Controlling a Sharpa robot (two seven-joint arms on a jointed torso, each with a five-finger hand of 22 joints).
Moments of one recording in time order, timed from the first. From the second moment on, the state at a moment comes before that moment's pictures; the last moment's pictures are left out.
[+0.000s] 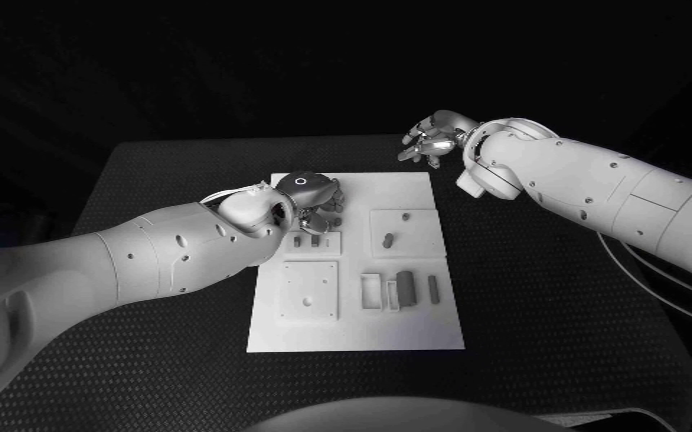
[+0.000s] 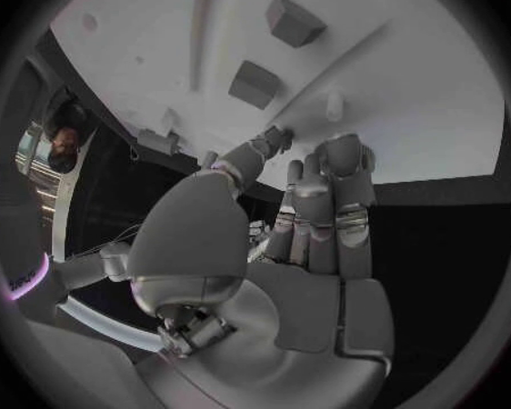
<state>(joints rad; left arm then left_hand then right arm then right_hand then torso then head) 1.20 -0.50 -0.24 1.13 -1.64 -0.38 0.01 1.17 -0.15 0.53 -0.24 0.12 0.91 0.12 0.20 0.57 1.09 0.08 0.06 0.31 1.33 -0.04 1.20 0.79 0.08 1.47 -0.14 0.37 1.31 1.24 -0.57 0.01 1.02 -1.03 -0.14 -0.09 1.01 -0.10 0.51 -0.22 0.09 0.67 0.17 0.20 0.44 0.92 0.11 0.68 0.54 1.03 0.01 1.25 0.75 0.22 1.02 0.05 0.83 1.31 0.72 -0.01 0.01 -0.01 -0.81</state>
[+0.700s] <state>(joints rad) 1.19 -0.48 -0.24 1.12 -1.63 -0.38 0.02 1.18 -0.13 0.54 -0.24 0.12 0.92 0.13 0.21 0.56 1.14 0.07 0.08 0.32 1.33 -0.04 1.22 0.77 0.08 1.47 -0.14 0.38 1.31 1.24 -0.57 0.01 1.02 -1.04 -0.14 -0.09 1.01 -0.10 0.51 -0.22 0.09 0.67 0.17 0.20 0.44 0.92 0.11 0.68 0.54 1.03 0.01 1.25 0.75 0.22 1.02 0.05 0.83 1.31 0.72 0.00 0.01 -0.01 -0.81</state>
